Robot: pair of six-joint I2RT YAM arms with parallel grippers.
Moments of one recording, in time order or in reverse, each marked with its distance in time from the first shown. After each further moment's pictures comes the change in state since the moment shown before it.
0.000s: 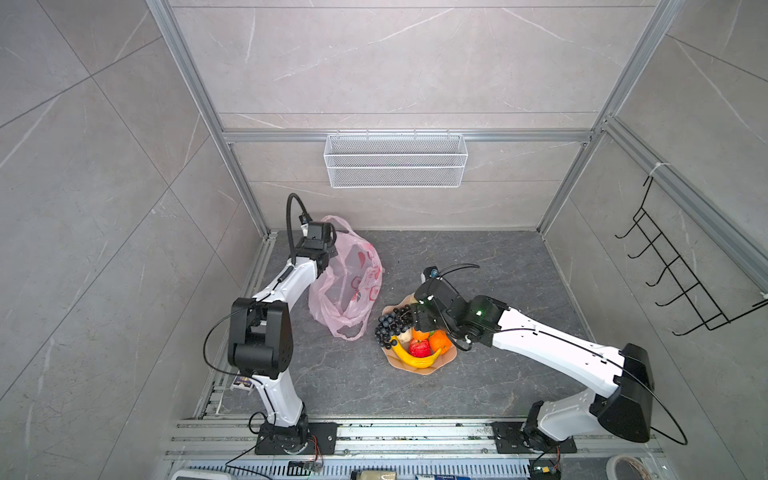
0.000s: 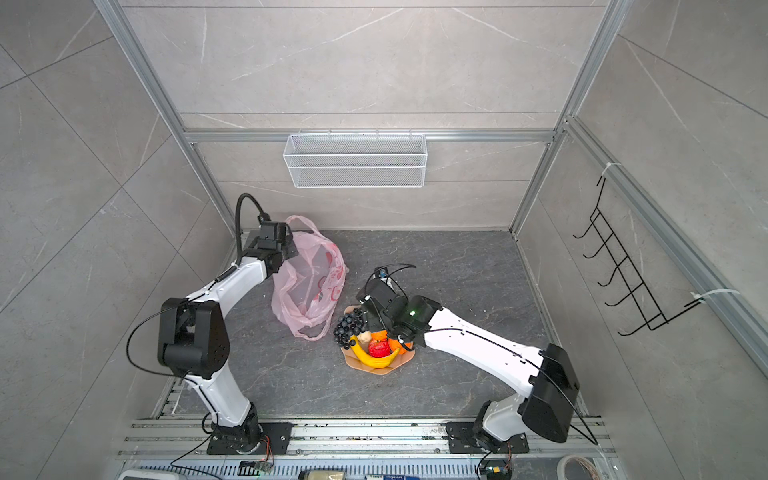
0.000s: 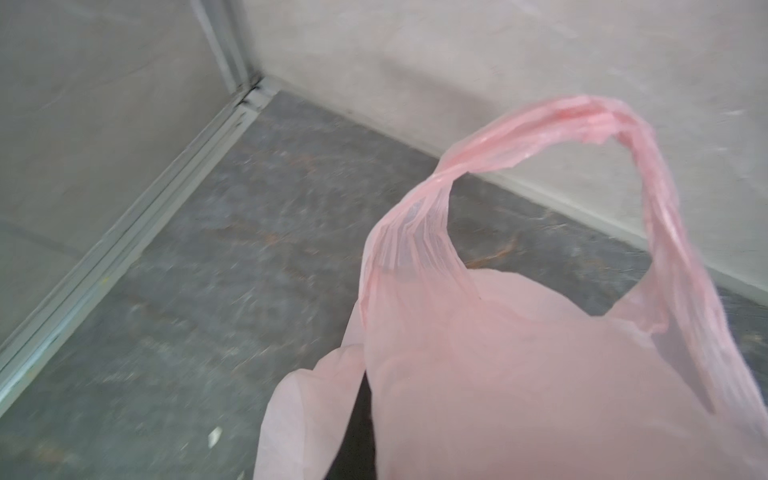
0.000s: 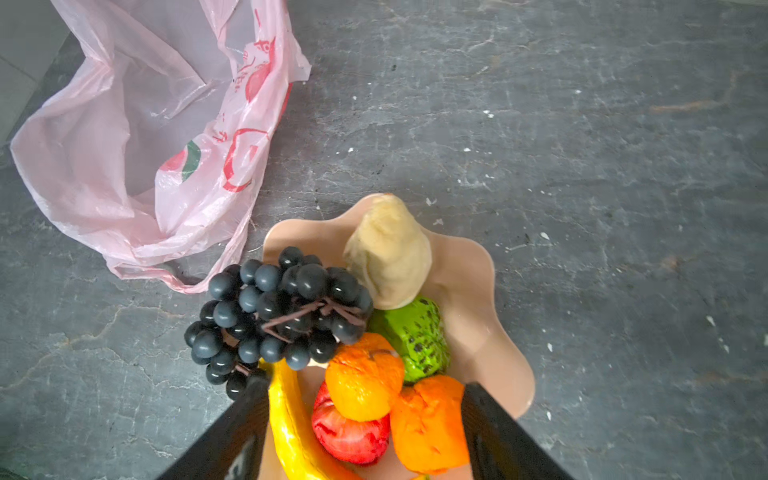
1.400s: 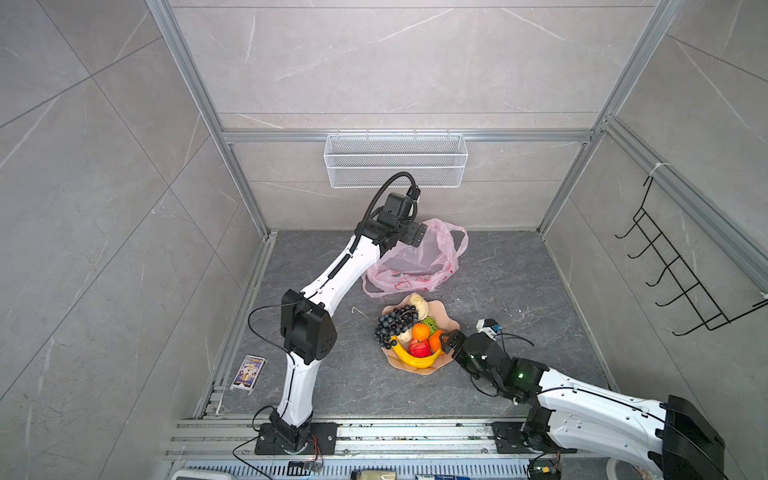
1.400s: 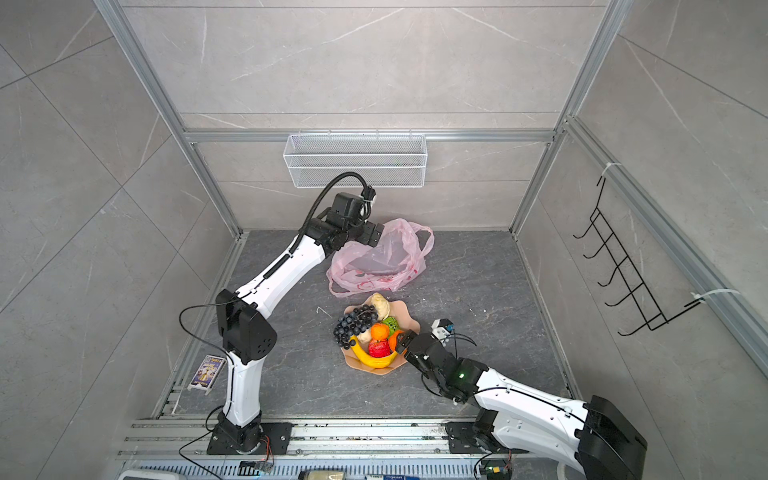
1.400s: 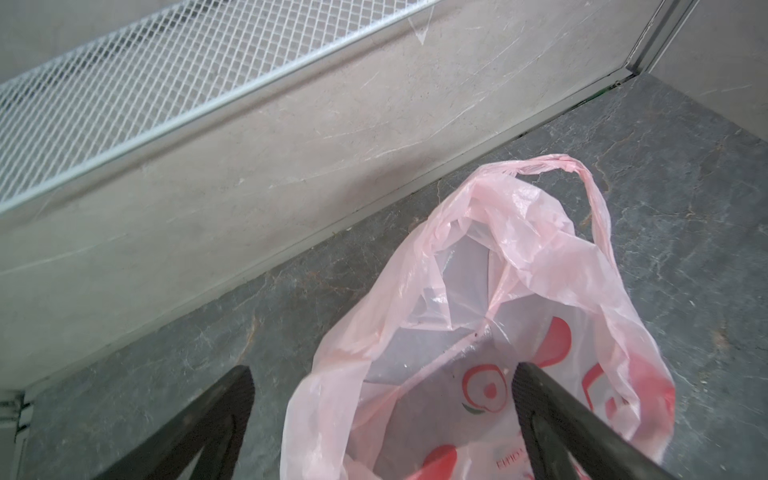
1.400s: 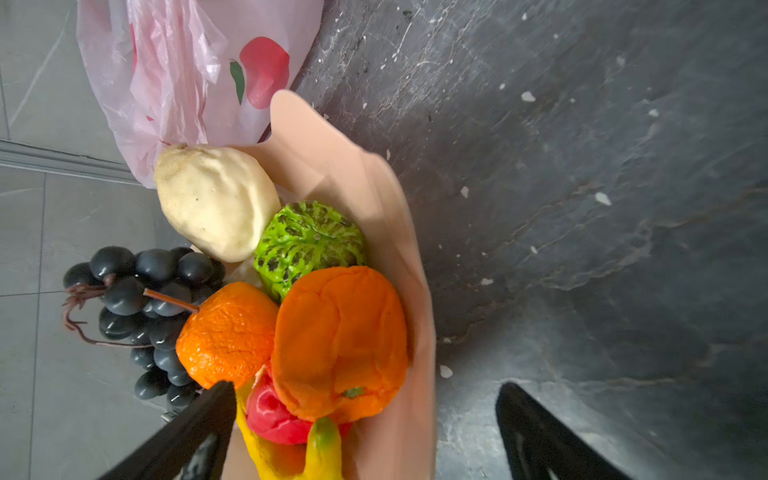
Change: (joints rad) left arm -0.406 0.169 0.575 -0.329 0.138 0.434; right arm -0.034 -0.430 -0.830 0.588 -0.101 0.753
